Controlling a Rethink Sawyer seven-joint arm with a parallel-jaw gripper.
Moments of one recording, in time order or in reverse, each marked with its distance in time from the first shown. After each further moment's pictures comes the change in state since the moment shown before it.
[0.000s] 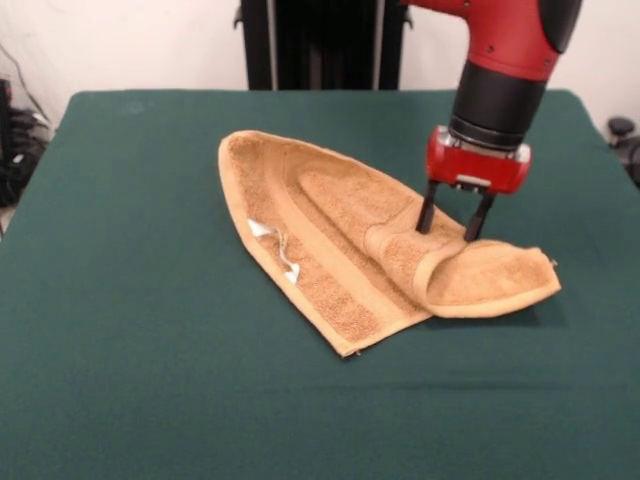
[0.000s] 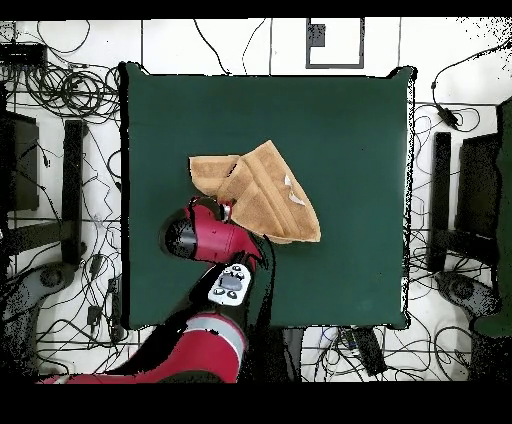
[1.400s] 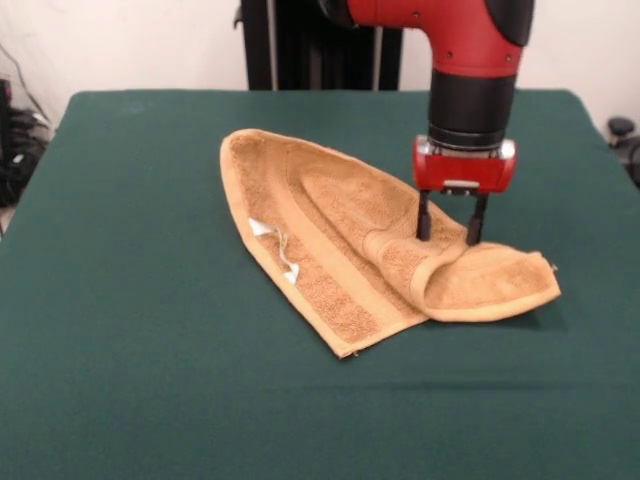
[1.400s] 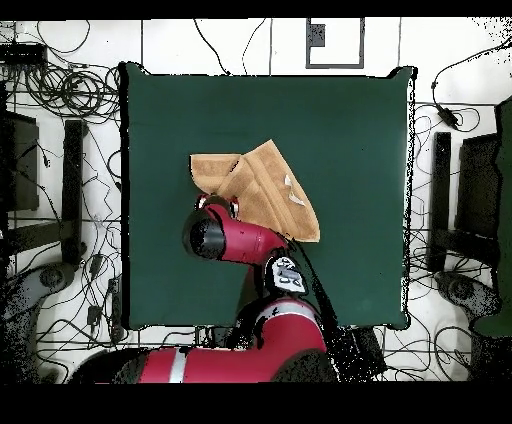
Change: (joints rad) arm -0.279 -0.081 0.266 0.099 -0.186 -0.087 0.000
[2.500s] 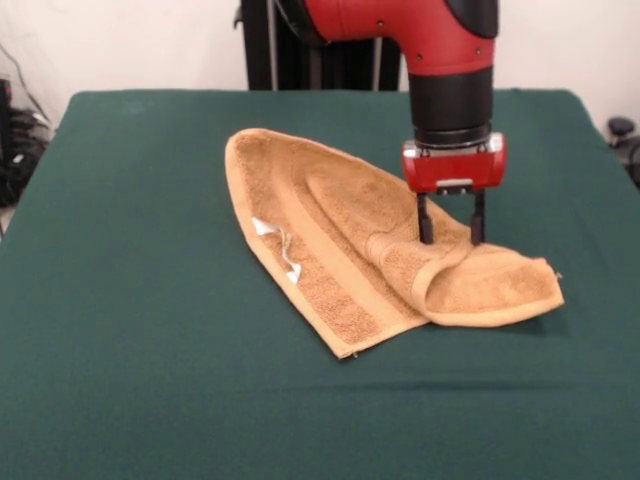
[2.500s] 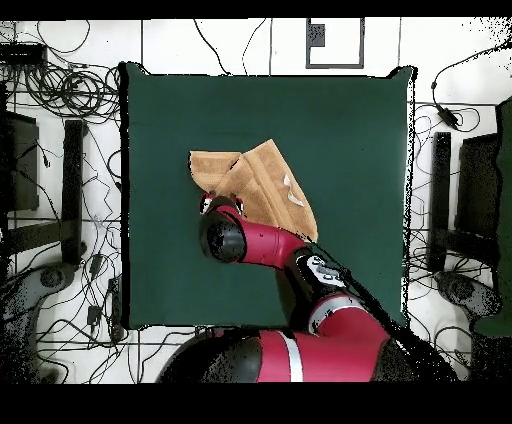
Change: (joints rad) arm -0.200 -0.013 0.188 0.066 -0.127 -0.058 0.000
